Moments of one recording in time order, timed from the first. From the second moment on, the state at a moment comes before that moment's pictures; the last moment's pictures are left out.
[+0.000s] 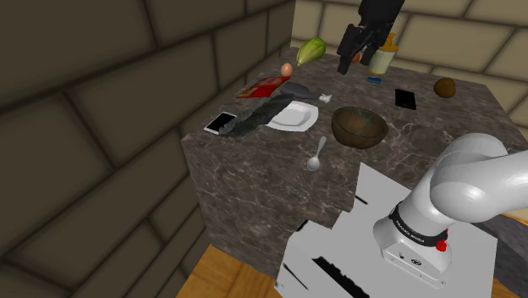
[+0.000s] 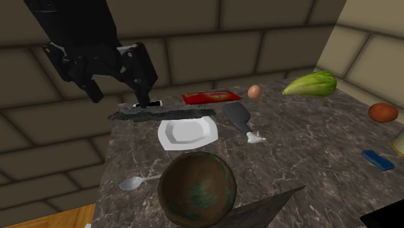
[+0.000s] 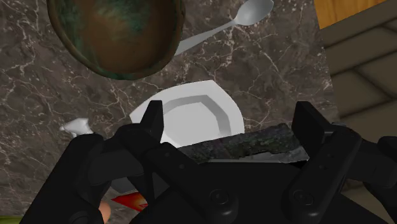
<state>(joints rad) -0.01 -0.81 0.04 -2.31 -0.01 1.60 0.15</state>
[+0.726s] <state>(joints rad) -0.04 -0.61 -0.12 -2.33 -0.07 1.81 -0.04</state>
